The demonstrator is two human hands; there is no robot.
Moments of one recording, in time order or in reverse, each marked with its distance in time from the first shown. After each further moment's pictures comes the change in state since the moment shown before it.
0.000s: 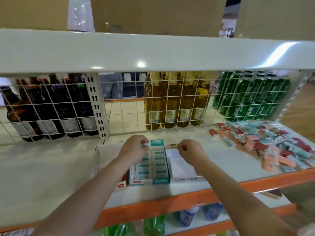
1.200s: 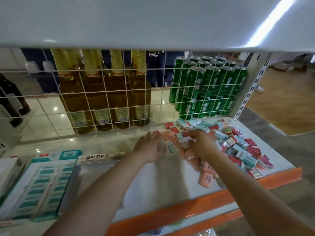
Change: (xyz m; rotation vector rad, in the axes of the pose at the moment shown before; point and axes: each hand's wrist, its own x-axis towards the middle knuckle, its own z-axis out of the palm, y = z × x) left_hand 0.105 0.195 0.210 0.422 -0.396 0.240; right_hand 0.078 0.235 -0.137 -0.119 0.096 0.040
